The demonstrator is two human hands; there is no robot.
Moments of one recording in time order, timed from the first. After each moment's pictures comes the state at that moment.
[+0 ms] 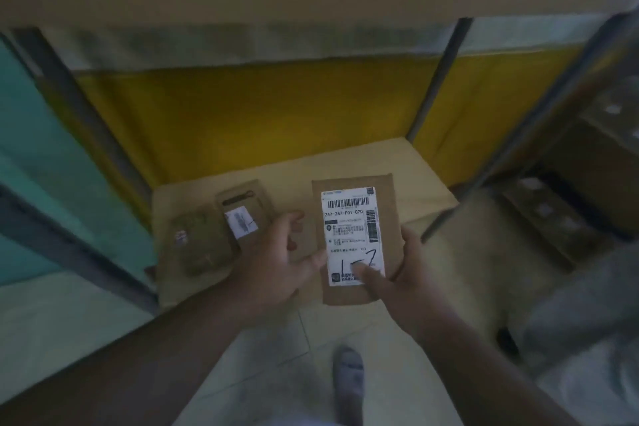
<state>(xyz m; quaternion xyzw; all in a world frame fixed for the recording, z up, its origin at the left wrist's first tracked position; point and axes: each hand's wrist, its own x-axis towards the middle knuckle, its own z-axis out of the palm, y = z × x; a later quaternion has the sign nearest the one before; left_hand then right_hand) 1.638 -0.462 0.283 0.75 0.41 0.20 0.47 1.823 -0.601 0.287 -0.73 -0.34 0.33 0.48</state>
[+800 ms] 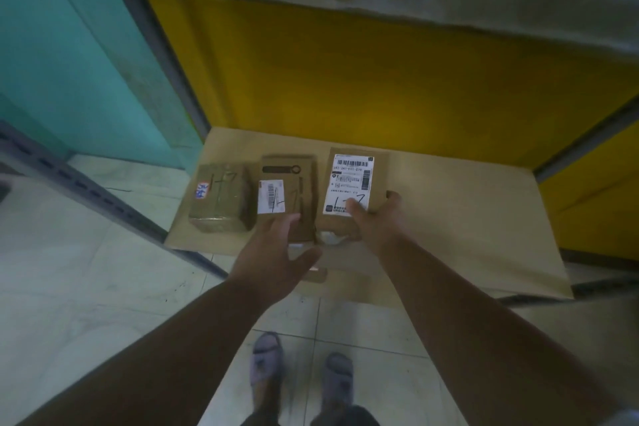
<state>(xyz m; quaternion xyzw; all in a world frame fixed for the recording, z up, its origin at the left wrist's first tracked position) 1.691 -0.433 0.207 0.67 0.64 0.15 0.33 1.895 -0.375 0.185 -0.78 -0.40 0.39 0.27</state>
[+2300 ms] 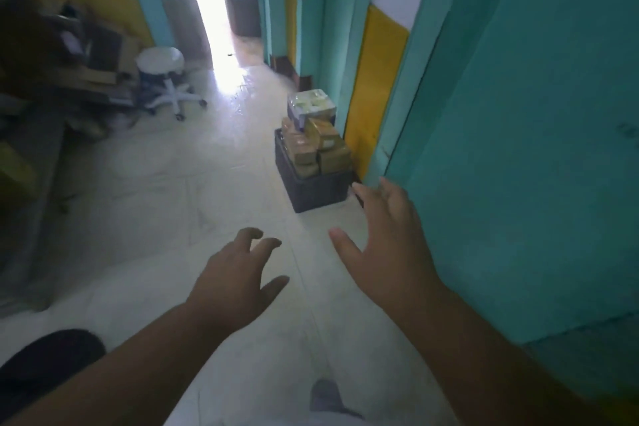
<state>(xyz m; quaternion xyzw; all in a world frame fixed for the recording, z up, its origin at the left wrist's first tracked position) 1.000 -0.631 0.305 0.33 0.93 0.13 0.08 1.103 -0.438 0.389 -0.21 -0.95 0.21 0.11</state>
